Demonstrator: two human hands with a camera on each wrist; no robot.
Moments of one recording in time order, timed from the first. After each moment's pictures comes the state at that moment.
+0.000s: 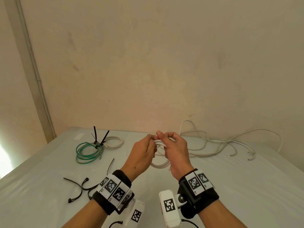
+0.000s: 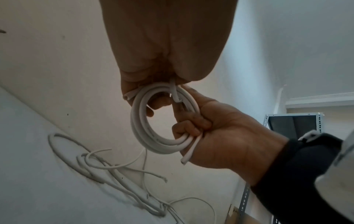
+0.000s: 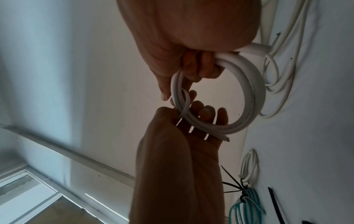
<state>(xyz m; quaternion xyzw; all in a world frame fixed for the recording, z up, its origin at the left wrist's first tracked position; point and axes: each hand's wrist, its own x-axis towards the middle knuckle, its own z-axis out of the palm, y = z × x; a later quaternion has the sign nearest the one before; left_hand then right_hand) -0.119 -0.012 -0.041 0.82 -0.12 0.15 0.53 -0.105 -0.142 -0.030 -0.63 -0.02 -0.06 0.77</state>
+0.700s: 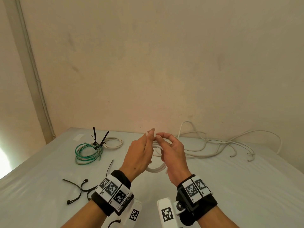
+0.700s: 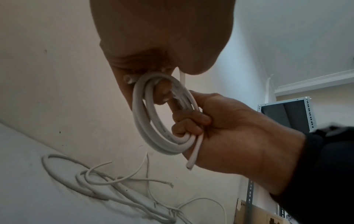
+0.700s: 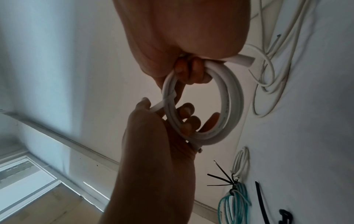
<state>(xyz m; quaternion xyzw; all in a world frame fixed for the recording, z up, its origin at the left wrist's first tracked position) -0.126 -0.012 -0.031 0.81 -0.10 0.18 0.55 -0.116 -0.136 -0.033 -0.62 -0.06 -0.05 0.78</state>
